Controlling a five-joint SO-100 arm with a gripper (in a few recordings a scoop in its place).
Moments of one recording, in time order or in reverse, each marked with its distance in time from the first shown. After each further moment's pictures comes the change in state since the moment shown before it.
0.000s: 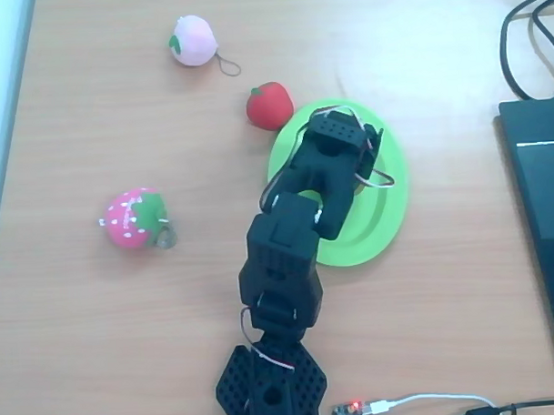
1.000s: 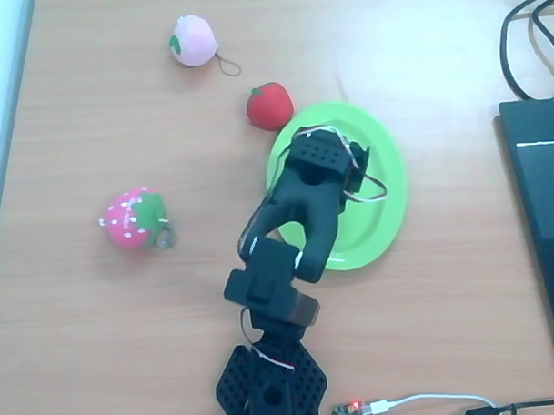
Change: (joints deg) arm -0.3 19.2 13.1 -0.2 -5.9
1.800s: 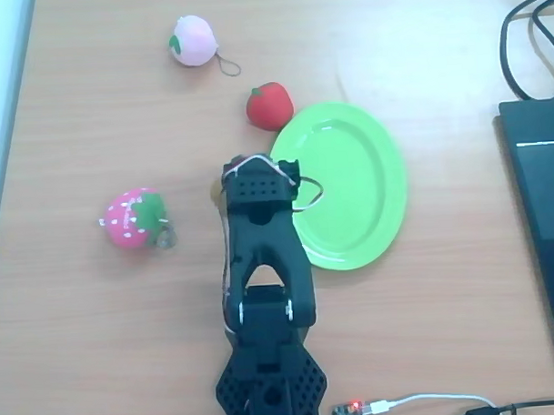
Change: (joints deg) arm -21.7 21.6 13.7 0.4 -5.3
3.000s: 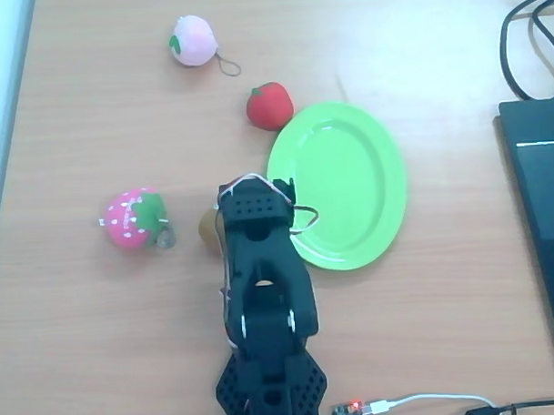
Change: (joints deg) arm -4.2 2.7 11.2 5.4 0.0
